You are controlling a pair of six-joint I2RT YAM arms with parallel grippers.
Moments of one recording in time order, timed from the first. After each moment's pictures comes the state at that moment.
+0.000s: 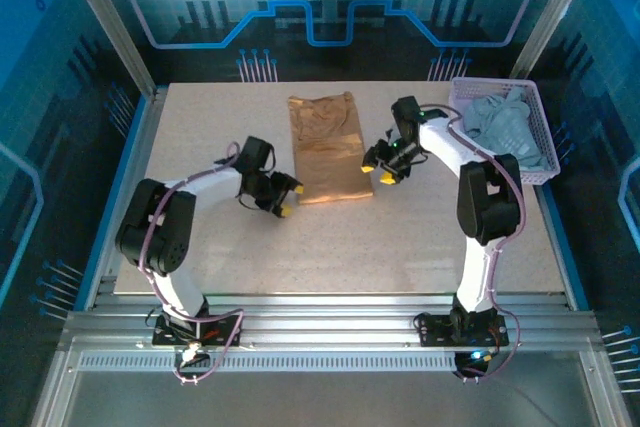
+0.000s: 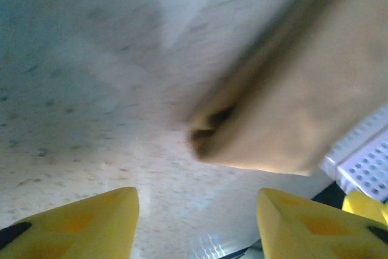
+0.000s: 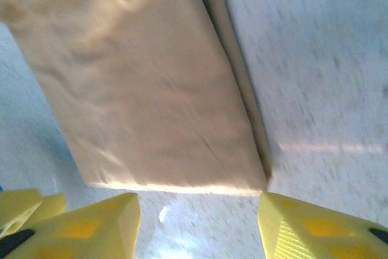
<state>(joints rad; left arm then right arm) -0.31 1.75 0.96 -0.35 0.51 -1.37 0.25 1.98 1.50 -0.90 -0.47 0.62</state>
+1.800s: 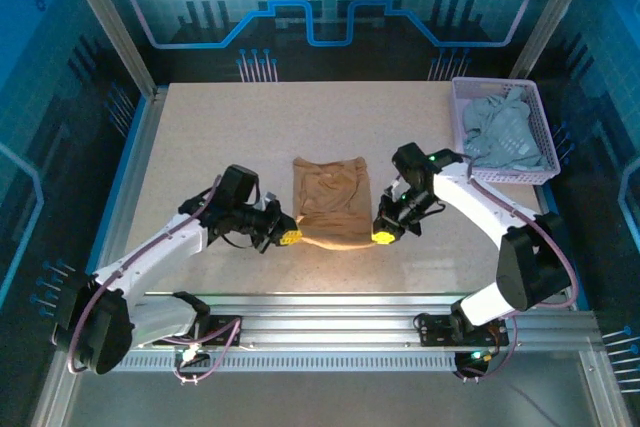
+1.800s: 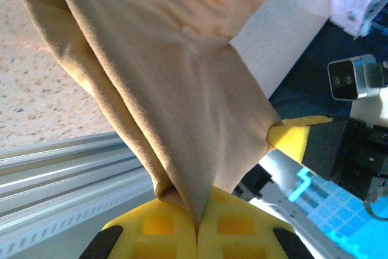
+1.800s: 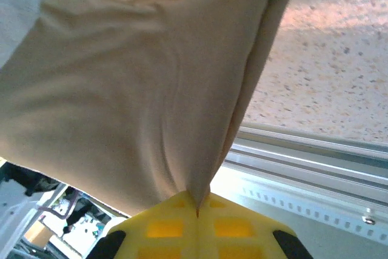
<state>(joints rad) -0.41 1.16 0.75 -0.53 0.76 -1.28 0.41 1.50 1.14 -1.20 -0.66 0.68</state>
